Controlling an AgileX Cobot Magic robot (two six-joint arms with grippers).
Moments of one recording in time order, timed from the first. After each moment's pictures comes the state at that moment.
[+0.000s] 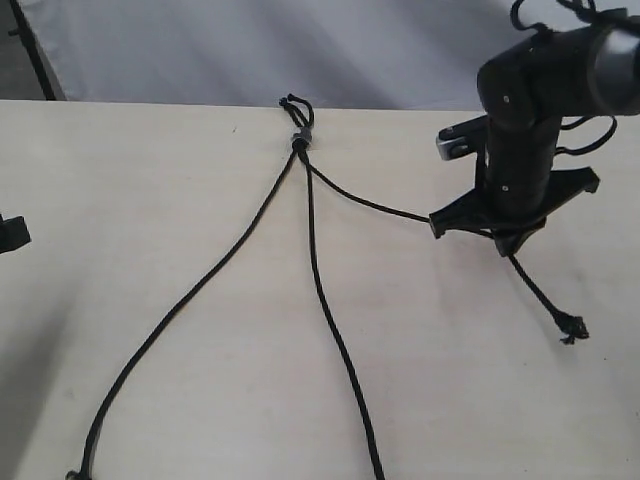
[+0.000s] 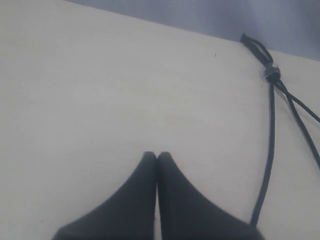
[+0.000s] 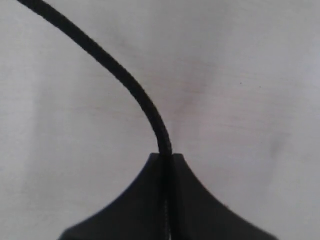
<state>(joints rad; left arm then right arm) 0.10 1.08 -0.26 0.23 -0.28 -0.46 0.21 1.99 -1.32 -0.33 0.96 0.30</state>
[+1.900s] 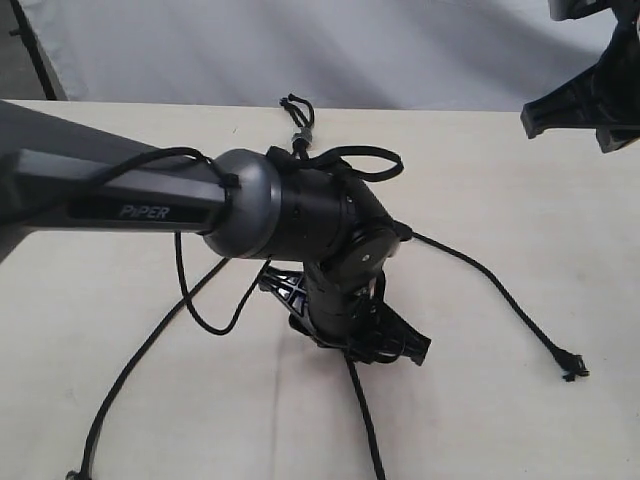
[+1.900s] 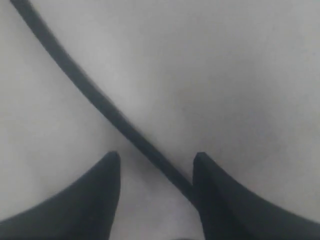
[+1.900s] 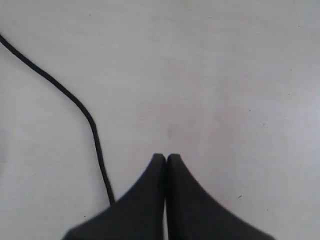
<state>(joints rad) -0.82 2.10 -1.41 0.16 0.77 -0.58 0.21 1.47 -1.26 -0.42 1.08 0.29</state>
